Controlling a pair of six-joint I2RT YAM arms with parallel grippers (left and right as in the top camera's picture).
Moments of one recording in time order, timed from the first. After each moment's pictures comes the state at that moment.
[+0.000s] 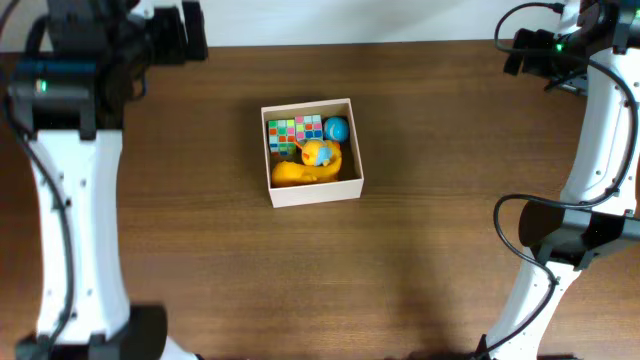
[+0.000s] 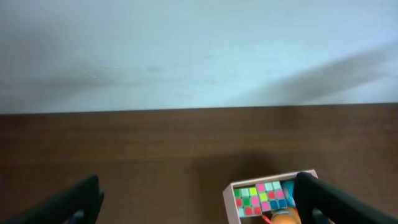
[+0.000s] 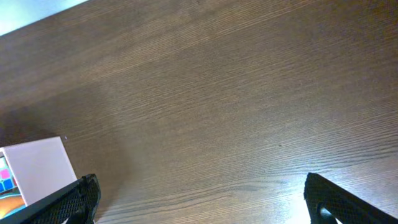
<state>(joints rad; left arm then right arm) -0.05 1.73 2.23 -1.05 0.04 -0.05 -0.22 2.26 2.73 -1.61 -0.07 0.13</state>
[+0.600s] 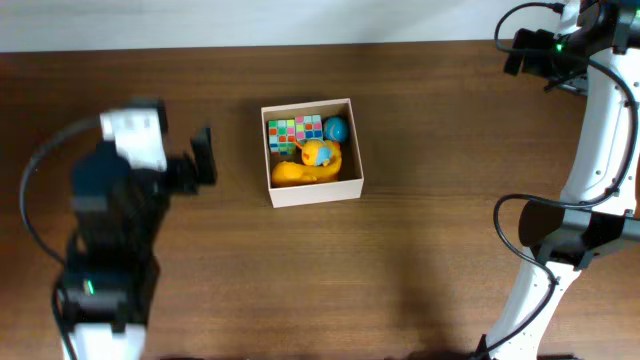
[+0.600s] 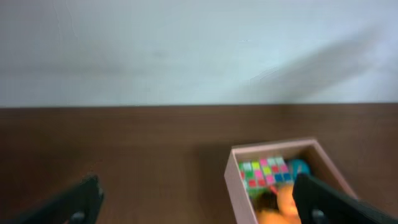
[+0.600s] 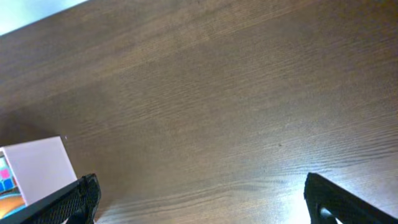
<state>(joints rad) -0.04 0.95 1.02 -0.38 0.04 -0.04 -0.22 2.26 2.73 -1.61 -0.07 0.13</state>
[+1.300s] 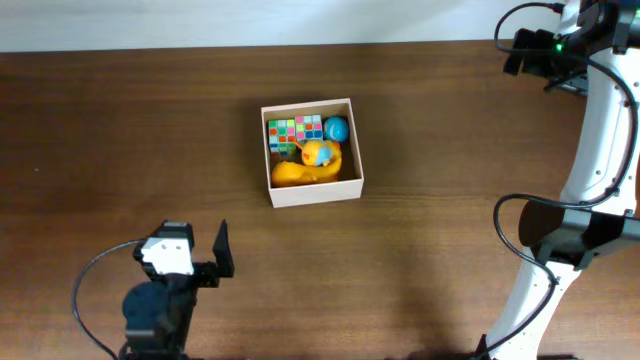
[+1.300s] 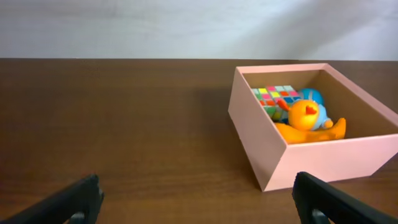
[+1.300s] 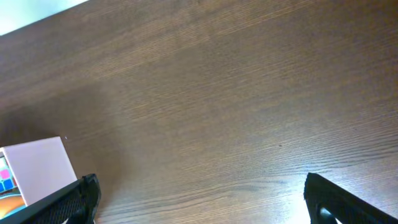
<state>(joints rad) -0.04 0.27 0.23 -0.21 0.03 -0.04 -0.22 2.26 2.73 -1.61 -0.07 0.13</state>
